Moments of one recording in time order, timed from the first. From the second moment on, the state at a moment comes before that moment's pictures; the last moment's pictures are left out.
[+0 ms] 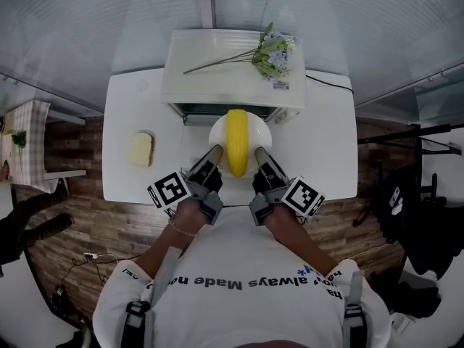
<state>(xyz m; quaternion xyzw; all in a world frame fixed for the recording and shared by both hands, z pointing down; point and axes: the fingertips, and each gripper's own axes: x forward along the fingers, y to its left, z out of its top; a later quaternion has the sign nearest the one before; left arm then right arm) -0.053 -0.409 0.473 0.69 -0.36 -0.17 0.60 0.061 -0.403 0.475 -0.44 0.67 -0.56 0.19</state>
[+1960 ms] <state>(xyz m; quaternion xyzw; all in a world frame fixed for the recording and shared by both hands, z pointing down) -0.068 -0.483 0.678 0.64 -0.37 -0.16 0.65 0.046 -0.475 0.682 -0.46 0.63 -0.61 0.15</state>
